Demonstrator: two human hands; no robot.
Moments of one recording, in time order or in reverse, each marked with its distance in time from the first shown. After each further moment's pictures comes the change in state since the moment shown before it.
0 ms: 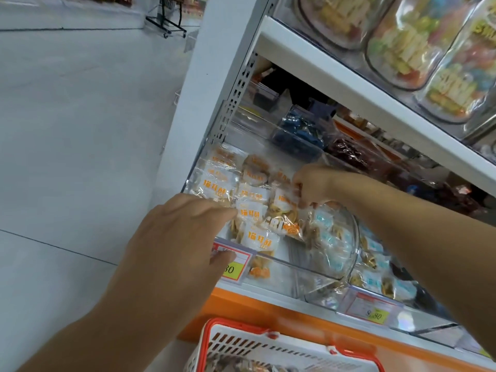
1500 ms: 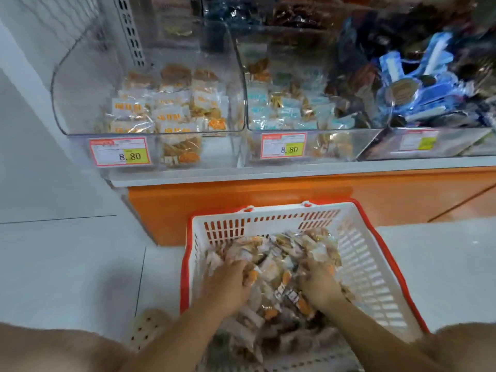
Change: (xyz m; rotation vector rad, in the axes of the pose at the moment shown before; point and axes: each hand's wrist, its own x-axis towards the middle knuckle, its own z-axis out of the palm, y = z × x) left_hand -0.185 0.087 0.173 -0.065 -0.894 -0.134; right_hand -0.207 -0.004 0.441 0.942 -0.104 0.385
